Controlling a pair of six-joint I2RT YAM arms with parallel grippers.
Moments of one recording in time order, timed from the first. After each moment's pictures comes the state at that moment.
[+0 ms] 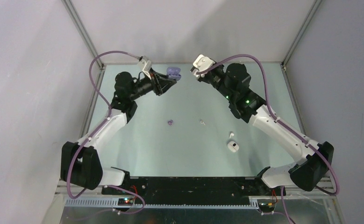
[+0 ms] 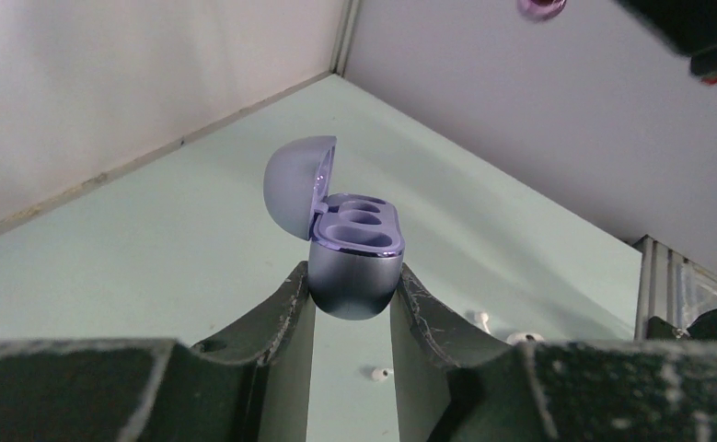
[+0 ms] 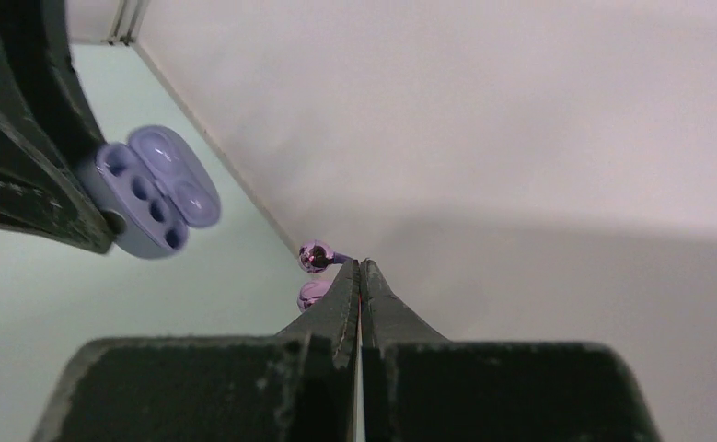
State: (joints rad) left arm -0.26 1.33 0.96 0.44 0.71 -0.29; right arm 0.71 1.36 1.38 0.06 0.03 -0.68
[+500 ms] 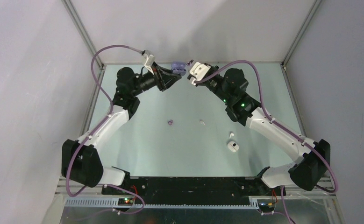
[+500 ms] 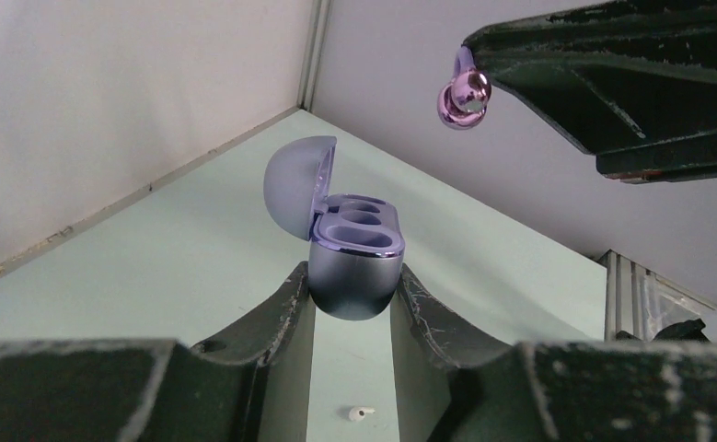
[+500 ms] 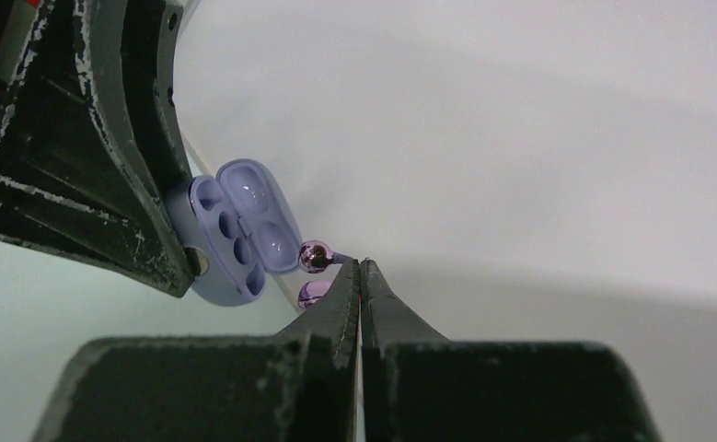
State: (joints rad) left arm -0.32 1.37 1.06 0.46 0.72 -0.34; right arm 0.74 1.37 1.30 0.25 -0.04 -0.74
